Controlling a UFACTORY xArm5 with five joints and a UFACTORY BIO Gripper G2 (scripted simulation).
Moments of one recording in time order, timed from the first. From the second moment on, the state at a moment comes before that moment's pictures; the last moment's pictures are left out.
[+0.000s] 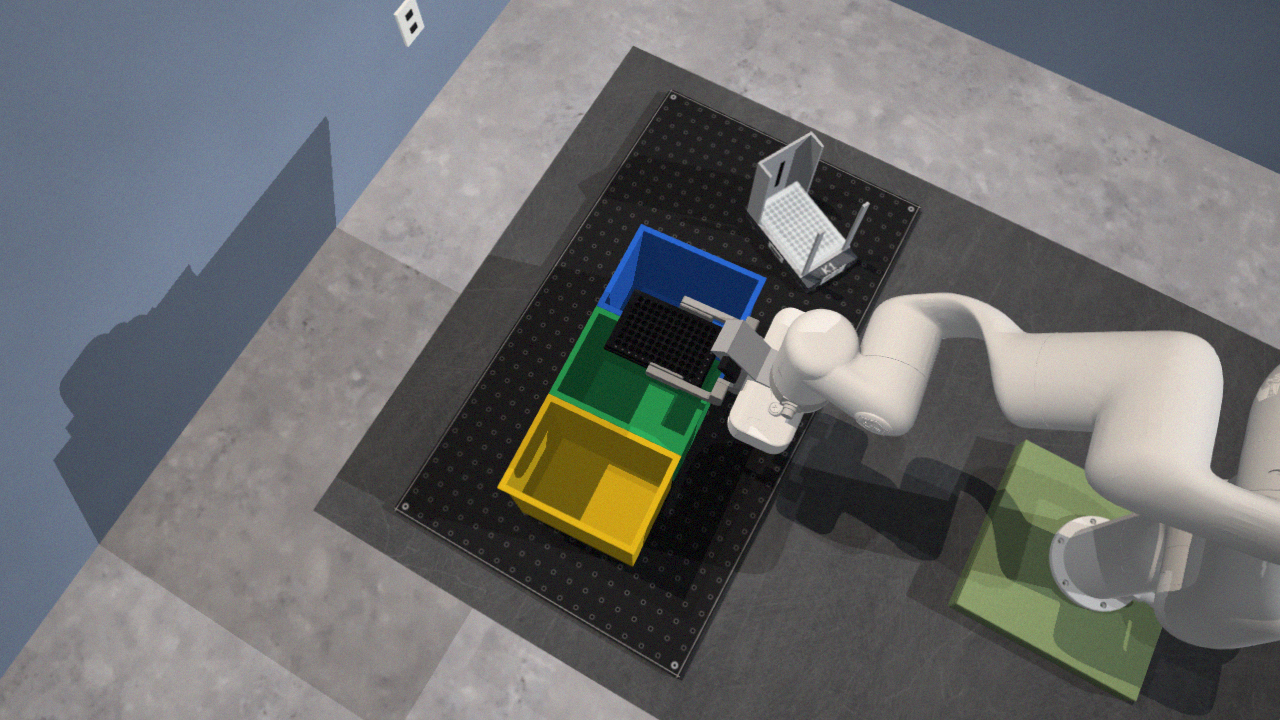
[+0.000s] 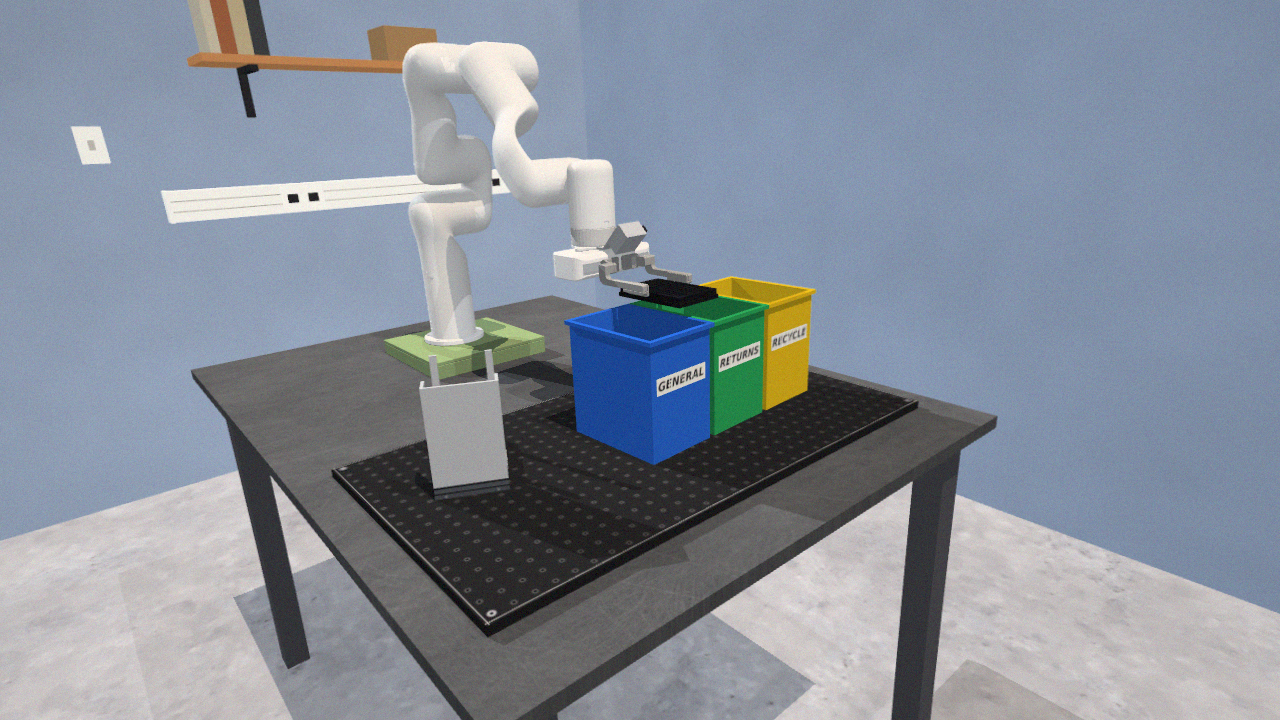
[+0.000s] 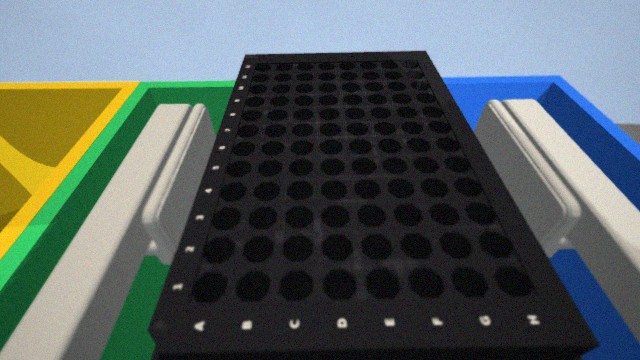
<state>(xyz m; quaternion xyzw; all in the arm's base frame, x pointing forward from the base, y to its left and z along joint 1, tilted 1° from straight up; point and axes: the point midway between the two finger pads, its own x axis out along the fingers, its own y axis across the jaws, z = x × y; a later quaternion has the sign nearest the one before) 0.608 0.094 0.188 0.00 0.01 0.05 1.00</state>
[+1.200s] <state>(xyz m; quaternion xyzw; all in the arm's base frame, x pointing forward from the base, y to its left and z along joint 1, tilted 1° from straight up) 0.616 0.149 0.185 0.00 0.01 0.05 1.00</state>
